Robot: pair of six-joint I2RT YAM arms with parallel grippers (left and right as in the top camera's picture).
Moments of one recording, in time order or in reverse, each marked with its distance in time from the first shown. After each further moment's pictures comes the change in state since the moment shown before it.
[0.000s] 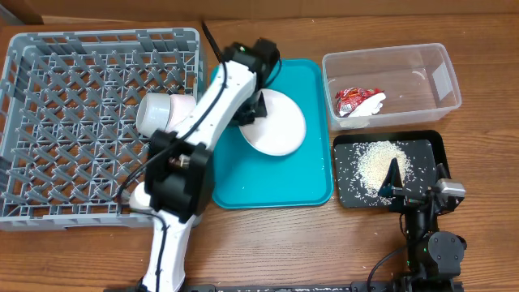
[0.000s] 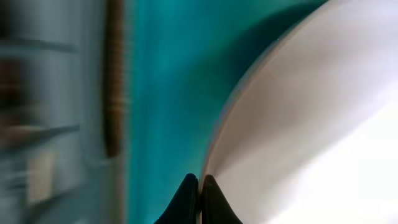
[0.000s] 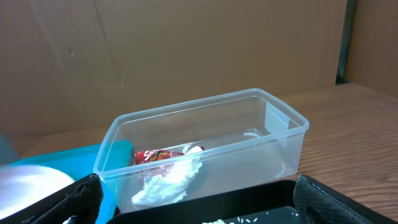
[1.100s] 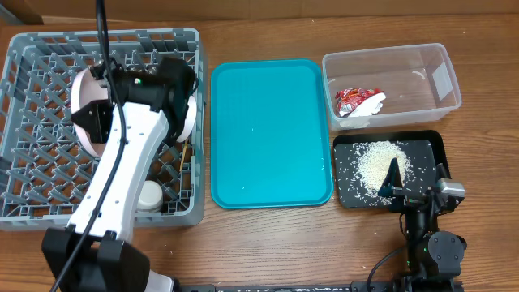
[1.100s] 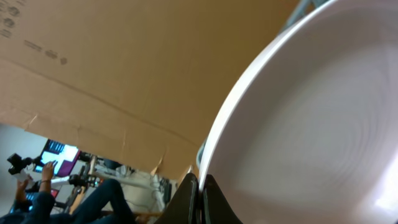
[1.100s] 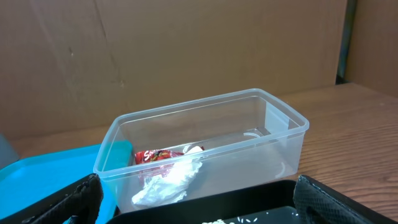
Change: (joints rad) left arm 0.256 -0.564 -0.518 -0.066 -1.111 -0.074; right arm 0.000 0.000 0.000 -0.001 0.000 -0.001
